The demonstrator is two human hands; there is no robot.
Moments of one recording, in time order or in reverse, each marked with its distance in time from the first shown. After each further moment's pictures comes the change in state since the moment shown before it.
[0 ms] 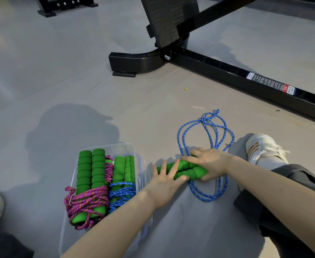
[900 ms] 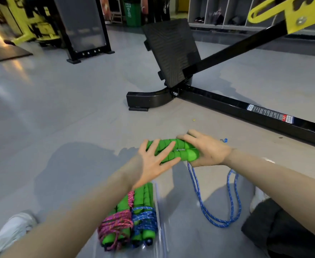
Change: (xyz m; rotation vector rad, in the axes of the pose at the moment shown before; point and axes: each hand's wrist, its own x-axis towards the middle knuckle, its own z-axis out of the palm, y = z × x) left_hand -0.063 -0.115 -0.116 0.533 0.632 0.061; right_hand -0.009 -0.017 -0.141 0.260 0.591 0.008
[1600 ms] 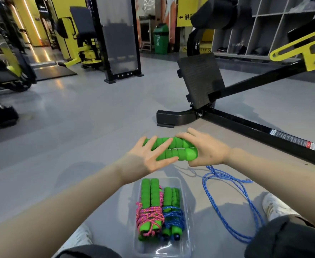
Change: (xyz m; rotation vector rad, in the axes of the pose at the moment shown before) left_hand -0.101 -0.066 -0.083 0.157 0.227 0.043; right_hand 0.034 -0.108 -0.050 0.003 0.119 -0.218
